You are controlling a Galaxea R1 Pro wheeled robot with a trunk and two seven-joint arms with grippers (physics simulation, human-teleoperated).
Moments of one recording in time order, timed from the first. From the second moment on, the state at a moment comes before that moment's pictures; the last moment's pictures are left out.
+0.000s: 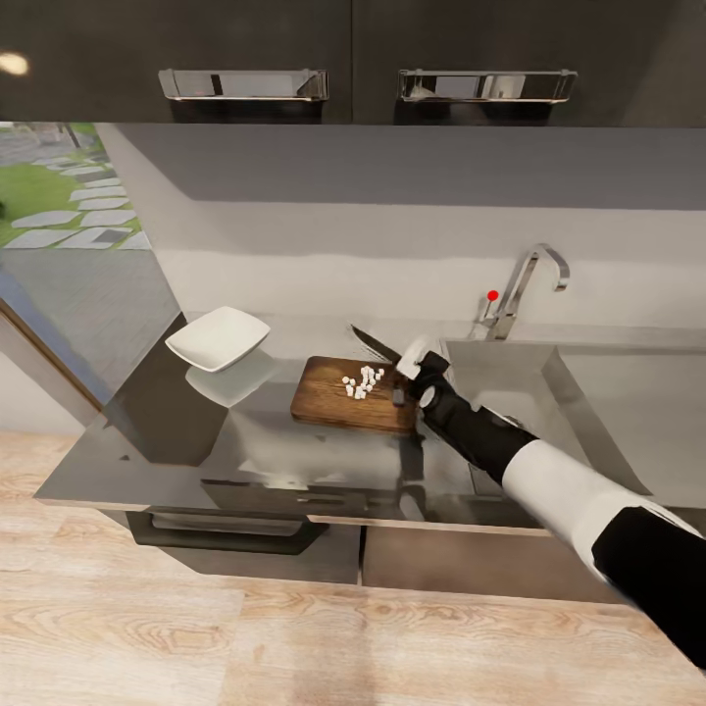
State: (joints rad) left arm -0.39 -0.02 -0.51 0.07 0.39 -0.14 0.00; right arm -1.21 -0.07 0.93 -0.68 0.11 0.48 -0.14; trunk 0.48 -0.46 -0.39
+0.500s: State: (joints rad) left arm -0.39 -0.02 -0.51 0.07 0.39 -0.14 0.00; right arm -1.21 -0.22 0.51 -0.65 -0.07 0.43 0.07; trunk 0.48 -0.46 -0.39
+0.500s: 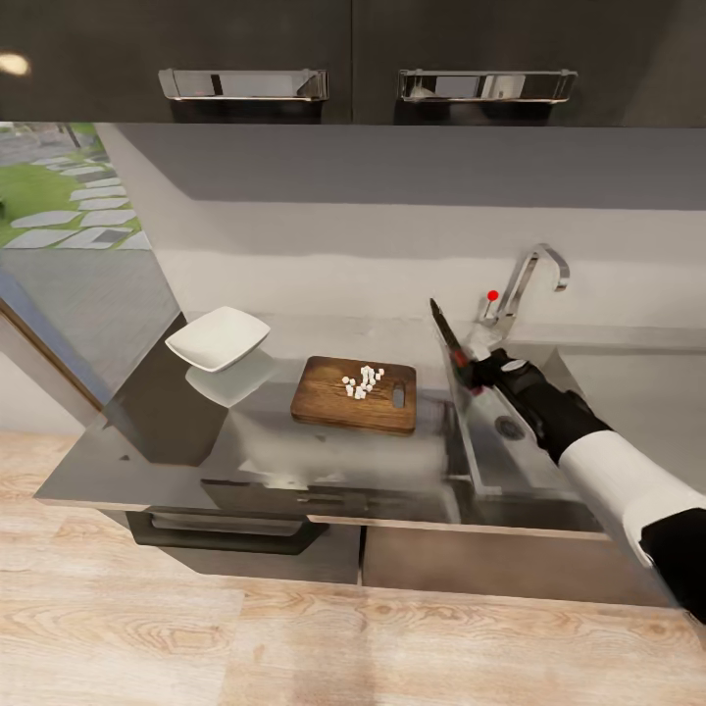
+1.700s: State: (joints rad) left arm -0.39 -0.02 -0.51 0.07 0.39 -0.13 0.00; right arm -1.21 -0.29 0.51 -0.32 -0.35 0.42 0.11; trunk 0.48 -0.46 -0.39
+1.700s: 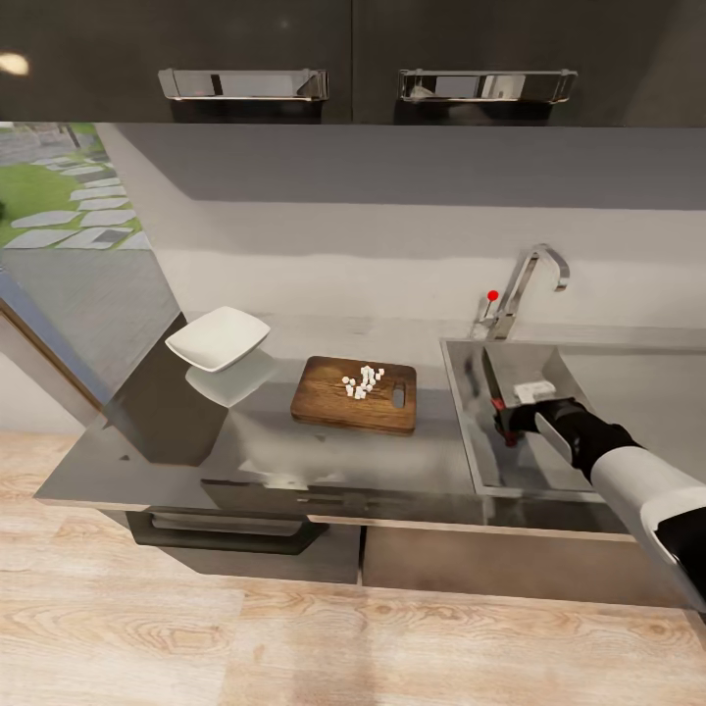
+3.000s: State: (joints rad) left arm -0.39 -0.02 -0.51 0.07 0.39 -0.13 0.00; right arm -1.21 -0.24 0.50 -0.13 -0.35 0.34 0.12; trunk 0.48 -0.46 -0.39
